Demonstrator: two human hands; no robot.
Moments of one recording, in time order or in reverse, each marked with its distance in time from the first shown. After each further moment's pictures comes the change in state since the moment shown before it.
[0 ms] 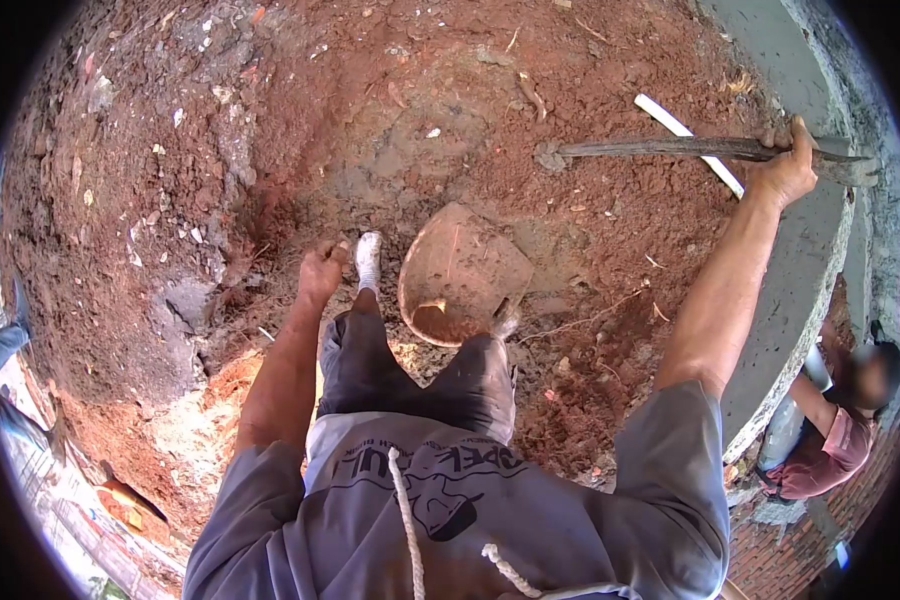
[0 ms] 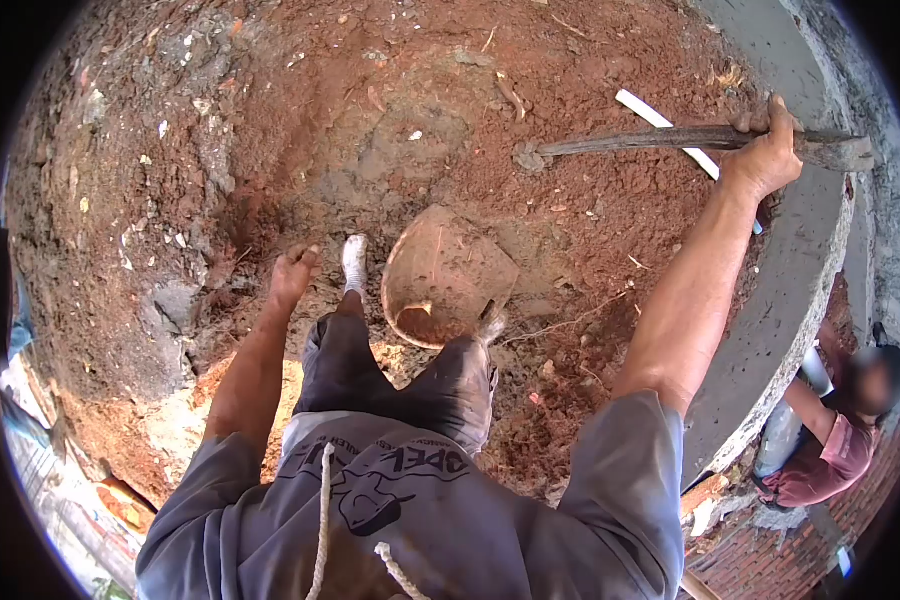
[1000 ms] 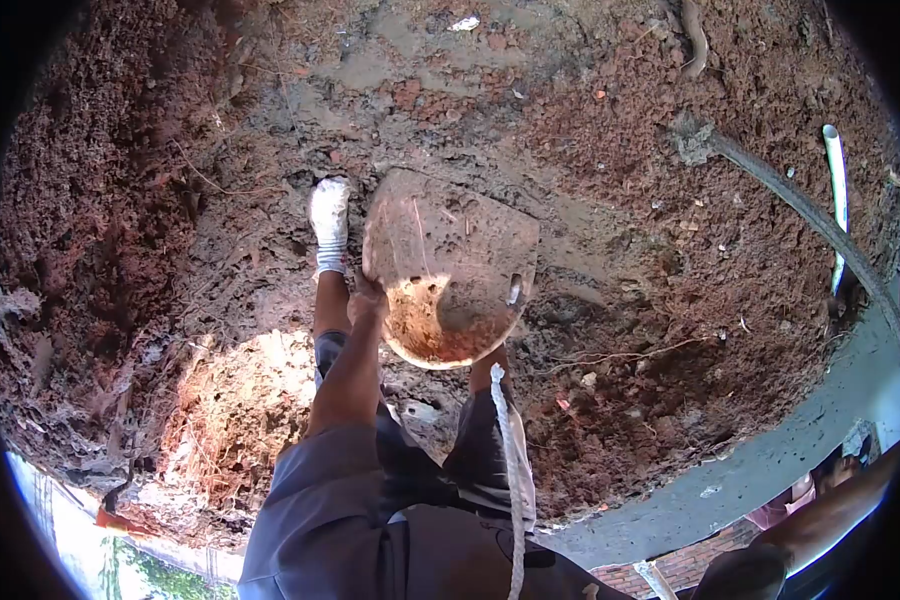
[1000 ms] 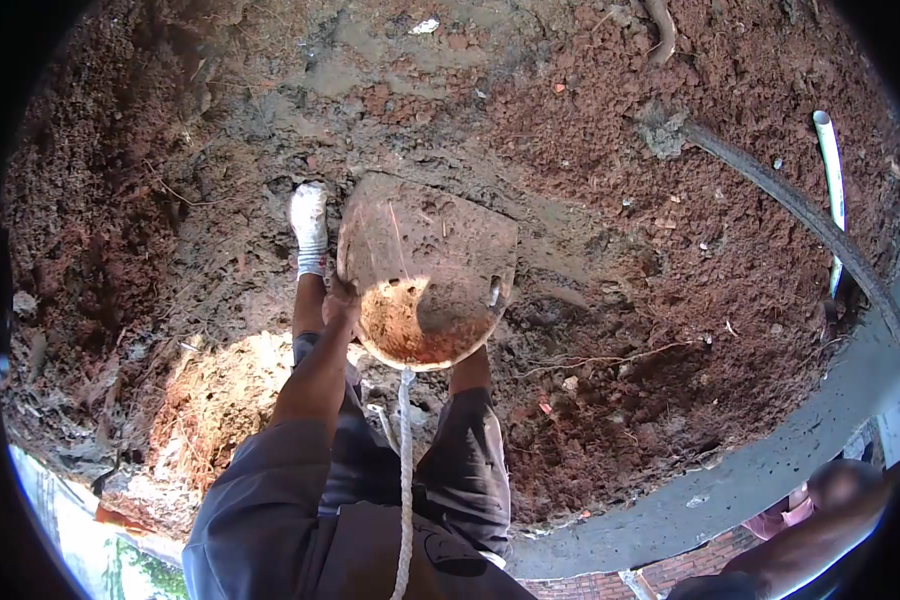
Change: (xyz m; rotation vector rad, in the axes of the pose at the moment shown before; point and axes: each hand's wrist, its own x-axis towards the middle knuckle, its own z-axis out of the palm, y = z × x) left_hand 0.109 -0.267 0.267 0.452 -0.137 -0.477; right_hand 0.101 0.005 -0.027 -0.327 -0.122 -0.181
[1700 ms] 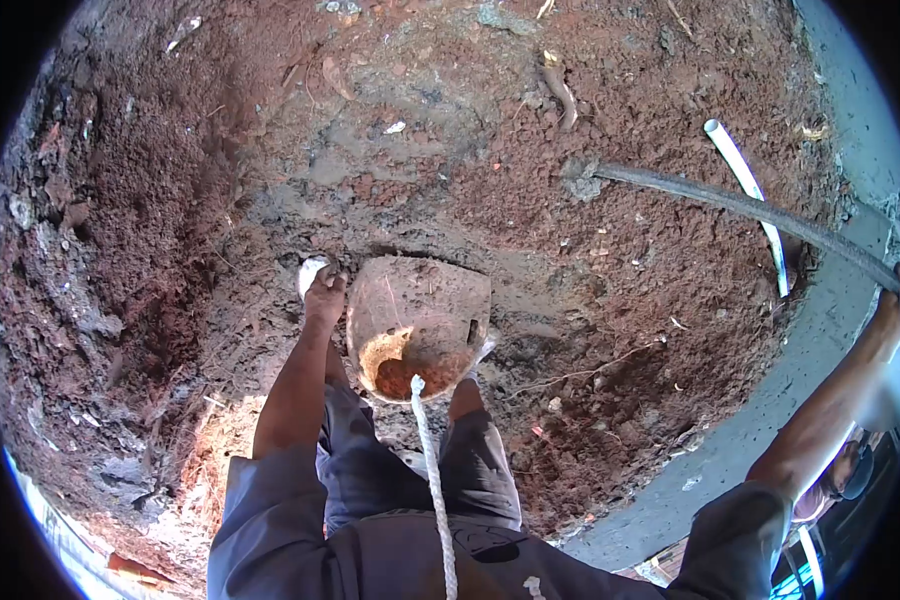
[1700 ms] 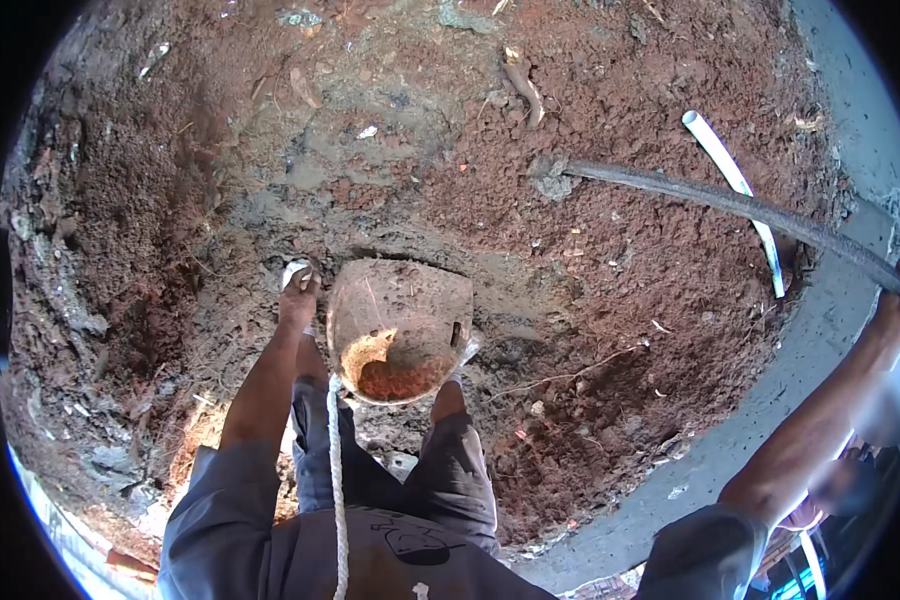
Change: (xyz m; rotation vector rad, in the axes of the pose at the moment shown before) left_hand -0.035 0.139 -0.191 -0.258 0.112 0.396; right_hand 0.033 0.050 0.041 -0.003 0.276 0.024
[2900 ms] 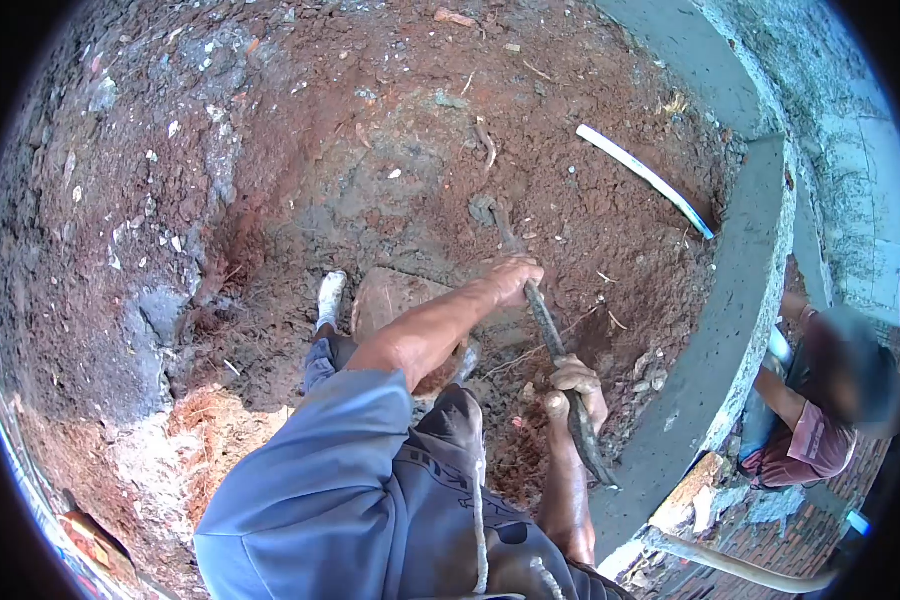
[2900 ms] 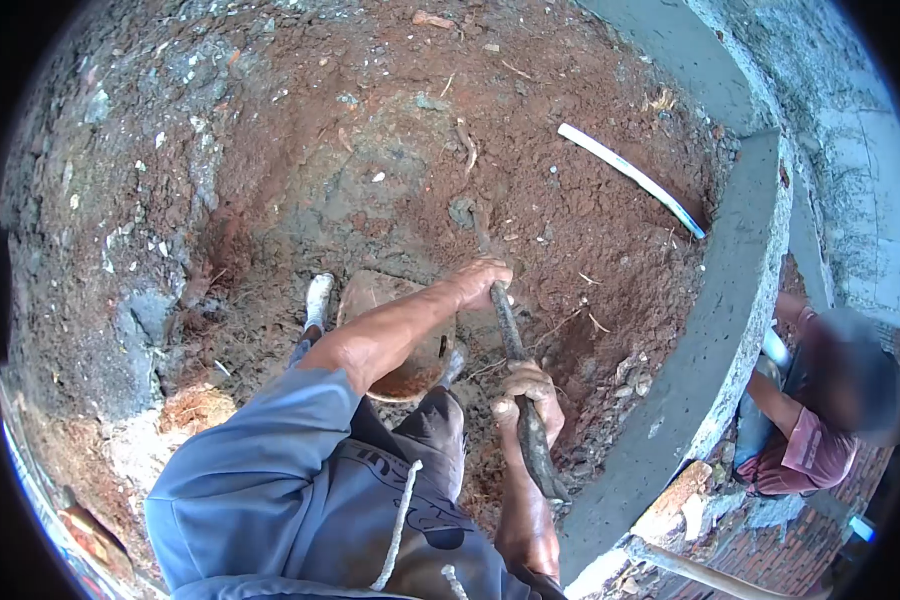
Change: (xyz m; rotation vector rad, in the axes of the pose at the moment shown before) left_hand -0.289 0.276 0.078 0.121 -0.224 1.509; right_hand -0.400 -0.184 -0.278 -0.102 -0.736 0.138
